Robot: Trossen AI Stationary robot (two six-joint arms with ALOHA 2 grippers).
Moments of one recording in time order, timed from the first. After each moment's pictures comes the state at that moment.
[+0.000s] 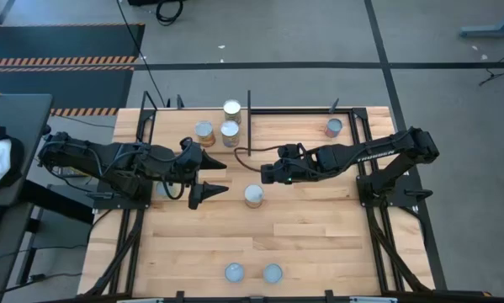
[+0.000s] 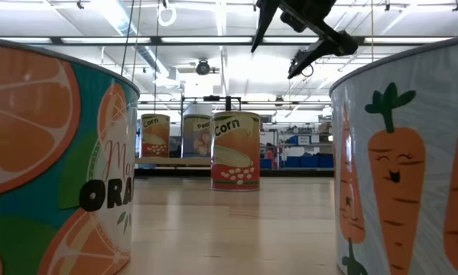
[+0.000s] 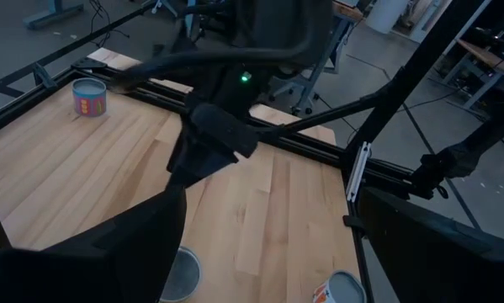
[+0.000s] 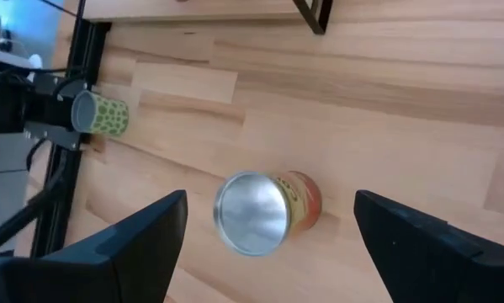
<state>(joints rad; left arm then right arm) -0.25 1.12 1.19 -0.36 -0.26 -0.43 0.15 1.55 1.34 -0.76 0.36 1.47</state>
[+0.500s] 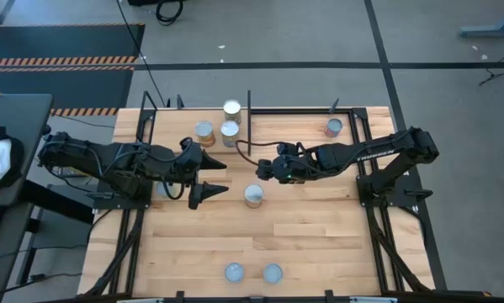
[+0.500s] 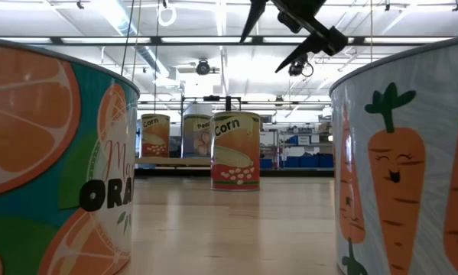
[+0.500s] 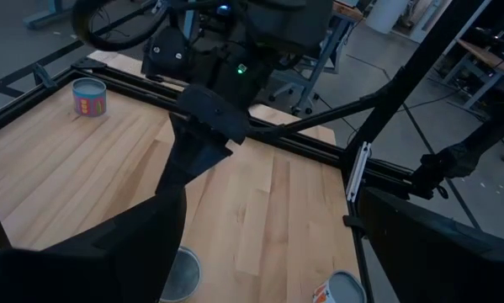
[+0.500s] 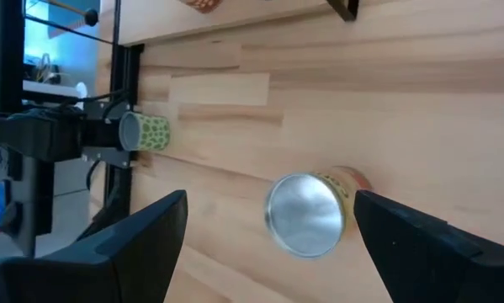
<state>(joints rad) -0.25 1.12 1.19 -0.36 -0.26 -0.43 0.13 1.55 1.35 -0.66 0.33 1.58</state>
